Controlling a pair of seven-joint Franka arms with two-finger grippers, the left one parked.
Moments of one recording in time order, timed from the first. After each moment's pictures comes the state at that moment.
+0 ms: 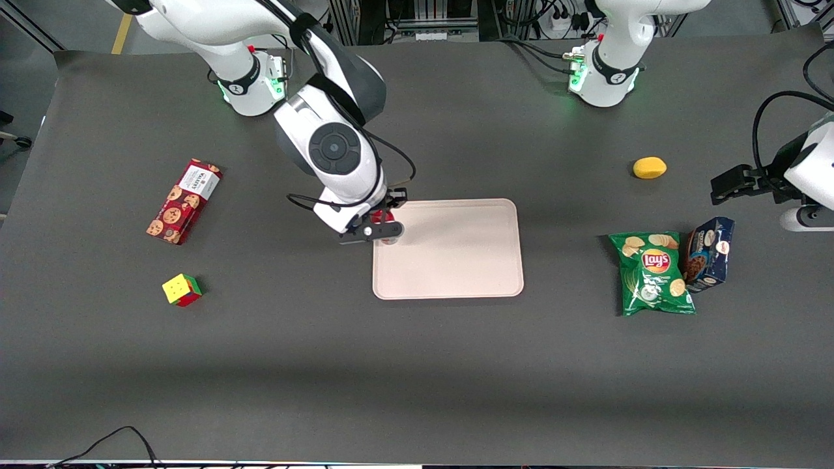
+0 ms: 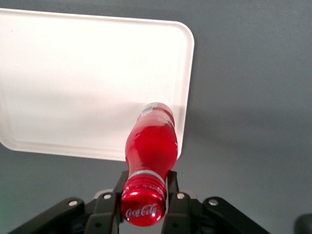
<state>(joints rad) 0.45 0.48 0.28 -1.53 0.00 1.87 0.62</state>
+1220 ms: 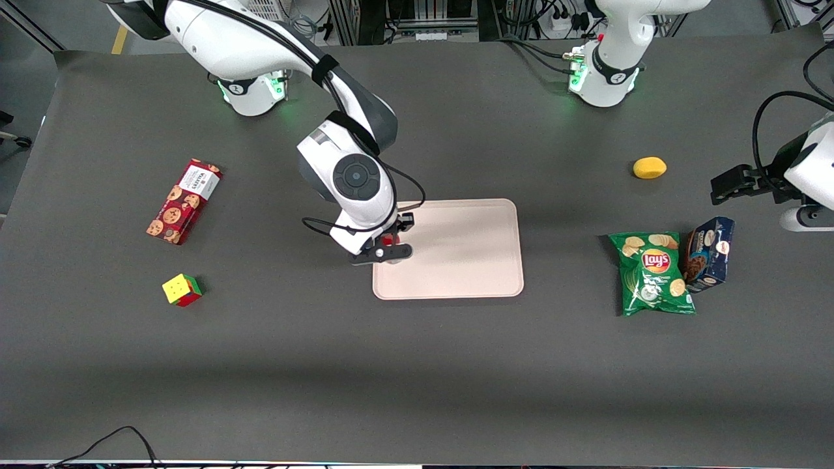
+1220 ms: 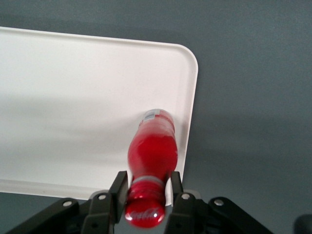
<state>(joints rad) 0.46 0.60 0.27 -1.52 -0.09 1.99 0.64</state>
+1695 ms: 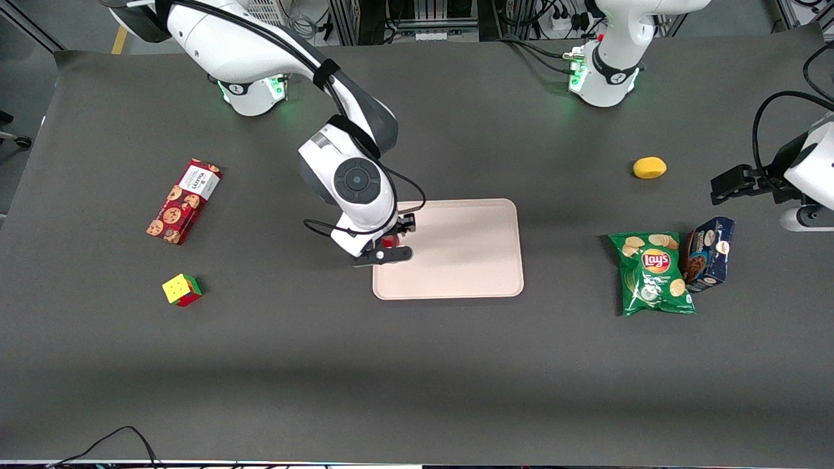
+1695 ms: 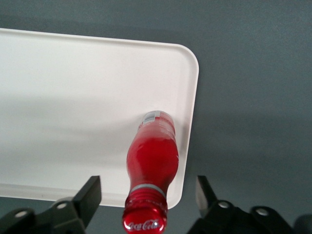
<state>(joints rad) 0.46 0.61 0.27 -1.52 -0.09 2.00 0.64</state>
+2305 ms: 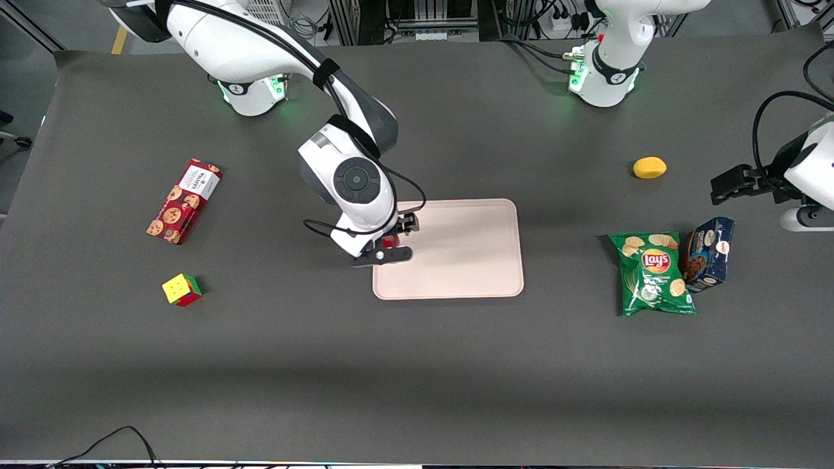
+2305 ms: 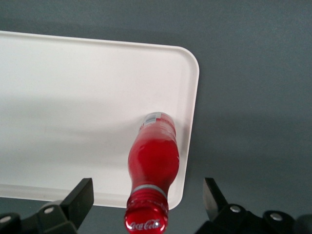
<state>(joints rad) 0.46 0.61 0.27 -1.51 -0.09 2.00 0.64</state>
